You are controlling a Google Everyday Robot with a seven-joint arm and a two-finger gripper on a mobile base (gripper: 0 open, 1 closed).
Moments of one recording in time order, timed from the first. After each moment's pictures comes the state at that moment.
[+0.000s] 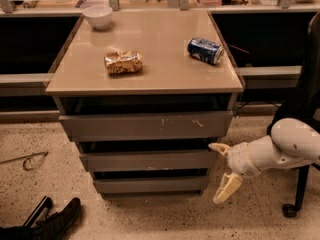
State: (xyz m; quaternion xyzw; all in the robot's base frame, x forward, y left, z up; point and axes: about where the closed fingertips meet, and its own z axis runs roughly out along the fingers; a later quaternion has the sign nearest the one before) arm 0.475 -0.177 0.599 -0.62 0.69 0.25 0.29
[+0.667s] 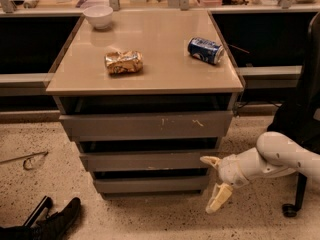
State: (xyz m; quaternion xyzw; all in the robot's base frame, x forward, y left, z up) arm 0.467 -0.154 0.534 -0.61 0.68 0.30 0.27
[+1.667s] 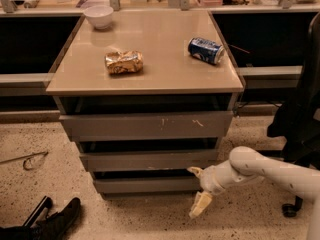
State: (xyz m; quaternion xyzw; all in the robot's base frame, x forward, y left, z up) arm 0.491 -0.123 0.420 -0.62 0.69 0.29 0.25
